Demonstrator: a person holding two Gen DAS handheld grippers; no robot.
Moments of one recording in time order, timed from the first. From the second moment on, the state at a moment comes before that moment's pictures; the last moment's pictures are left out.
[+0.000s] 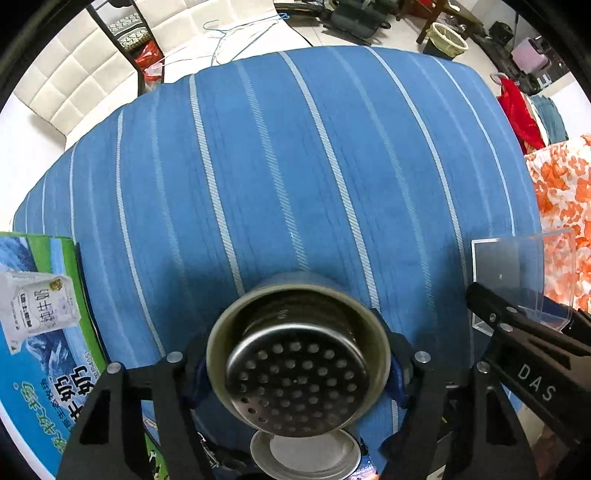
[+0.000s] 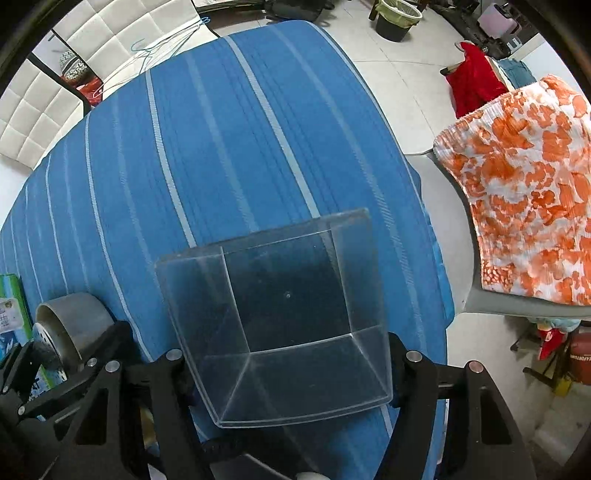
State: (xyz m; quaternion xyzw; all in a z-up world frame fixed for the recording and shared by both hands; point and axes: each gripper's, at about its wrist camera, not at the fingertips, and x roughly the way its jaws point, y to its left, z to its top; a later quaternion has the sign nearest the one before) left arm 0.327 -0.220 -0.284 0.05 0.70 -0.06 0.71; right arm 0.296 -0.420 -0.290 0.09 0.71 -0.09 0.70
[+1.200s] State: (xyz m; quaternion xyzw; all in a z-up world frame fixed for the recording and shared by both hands) left arm 0.222 0.006 -0.062 0.02 0.51 -0.04 0.86; right arm 0.193 -0.134 -0.036 0.04 0.55 0.02 0.83
